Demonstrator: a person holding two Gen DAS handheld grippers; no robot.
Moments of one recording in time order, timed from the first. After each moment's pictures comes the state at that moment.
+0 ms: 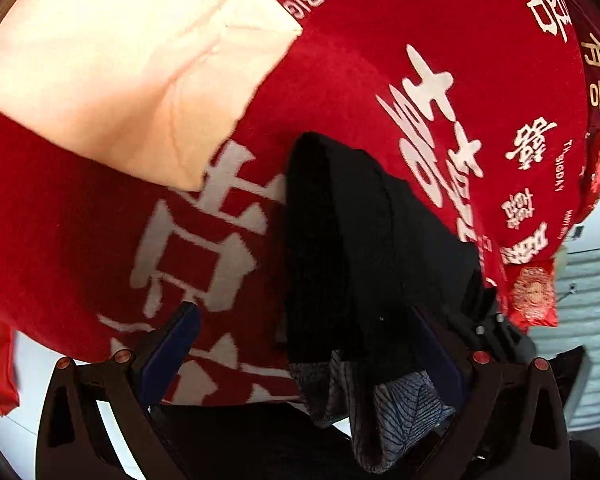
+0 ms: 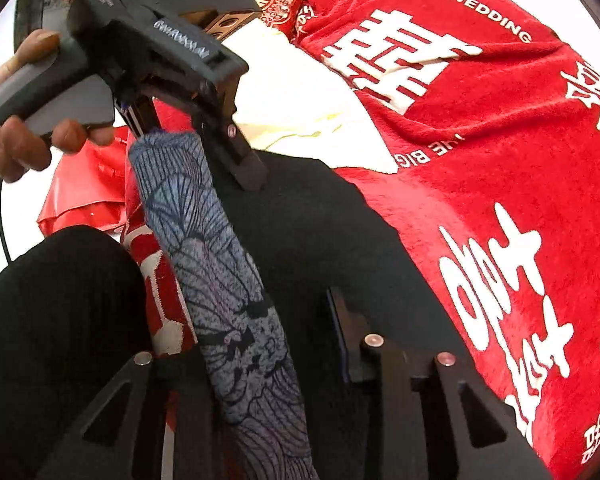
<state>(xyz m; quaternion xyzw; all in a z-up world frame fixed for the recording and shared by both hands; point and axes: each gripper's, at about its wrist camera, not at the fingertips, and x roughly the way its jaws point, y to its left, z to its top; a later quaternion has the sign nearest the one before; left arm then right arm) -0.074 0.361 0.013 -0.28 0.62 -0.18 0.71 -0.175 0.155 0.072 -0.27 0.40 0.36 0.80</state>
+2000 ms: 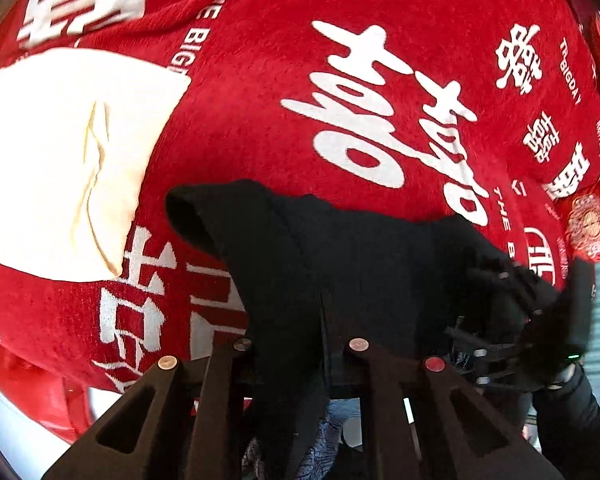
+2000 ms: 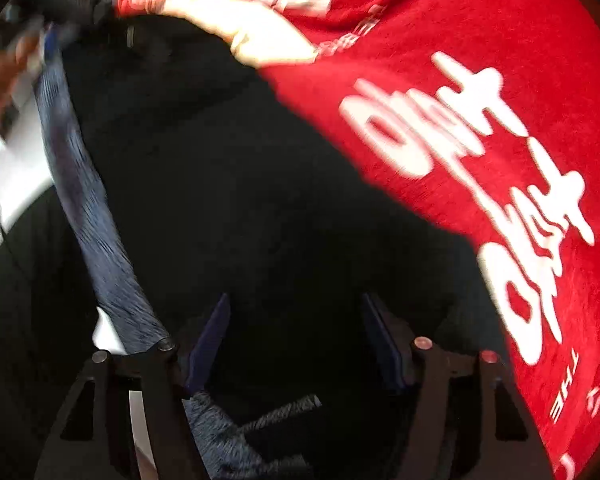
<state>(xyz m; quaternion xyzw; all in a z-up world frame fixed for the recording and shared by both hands) -0.046 0.229 0.103 -0.07 0.62 -0.17 0.76 -0.135 -0.010 0.068 -0.14 0.53 0.32 0.77</state>
